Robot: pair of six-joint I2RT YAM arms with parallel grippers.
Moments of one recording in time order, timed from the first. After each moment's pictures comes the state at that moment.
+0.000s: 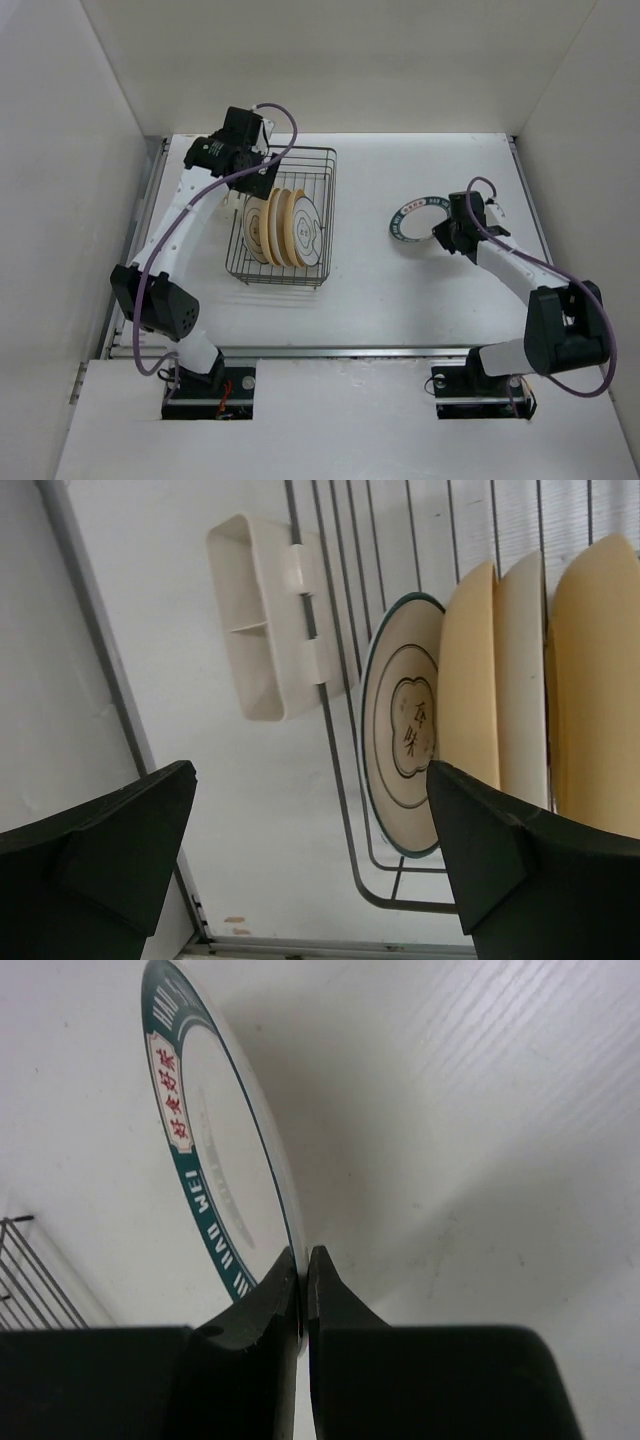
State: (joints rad) left arm -0.35 1.64 1.79 -1.09 -0.28 0.08; right arm 0.16 1.37 0.83 -0.28 0.26 1.10
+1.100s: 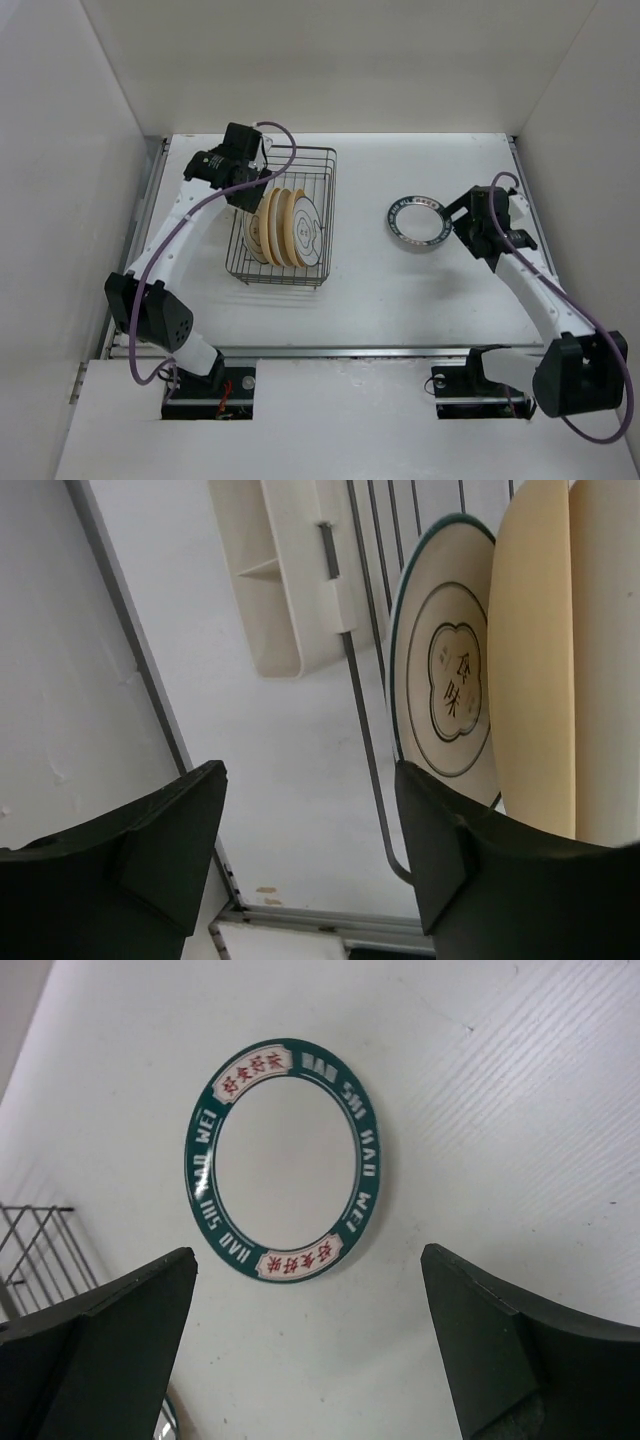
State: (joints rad) left arm -0.35 1.55 1.62 -1.04 -0.37 0.15; right arm 0.11 1.19 0.86 -0.42 0.30 0.96
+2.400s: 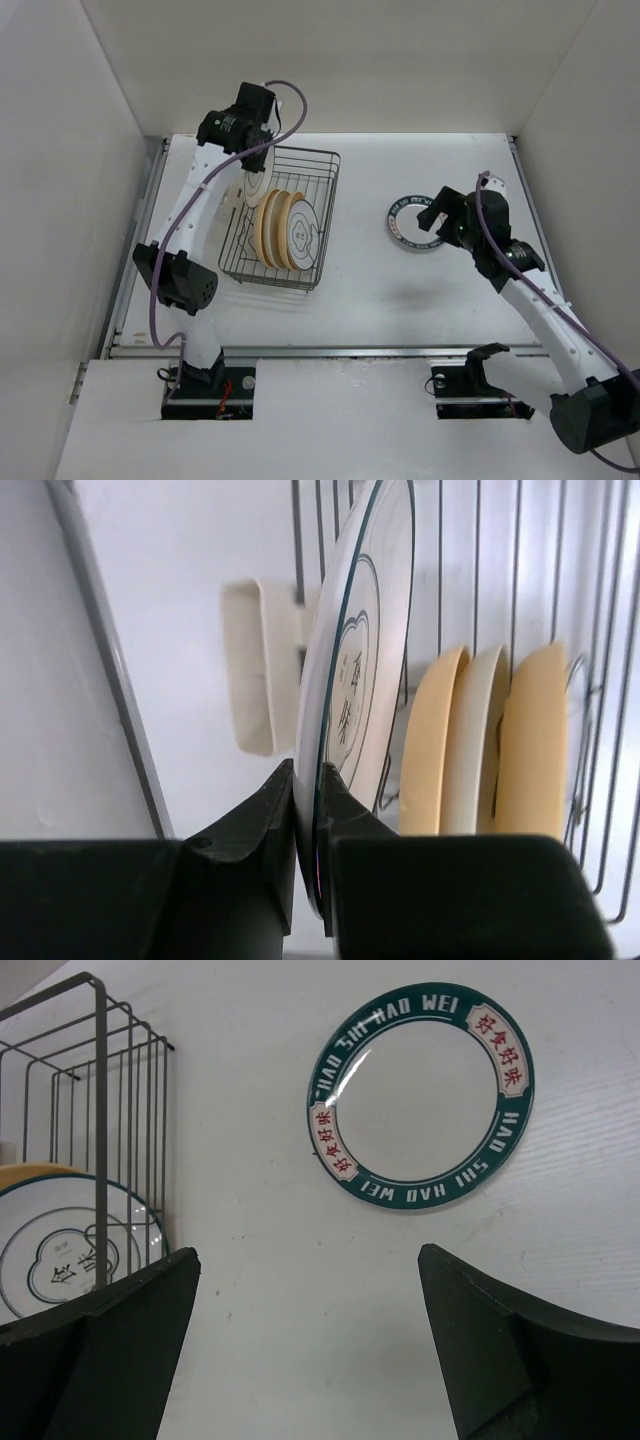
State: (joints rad) left arm -0.37 1.84 2.11 -1.23 -0.32 0.04; right arm 0.29 0.98 0.88 -0.43 0.17 0.63
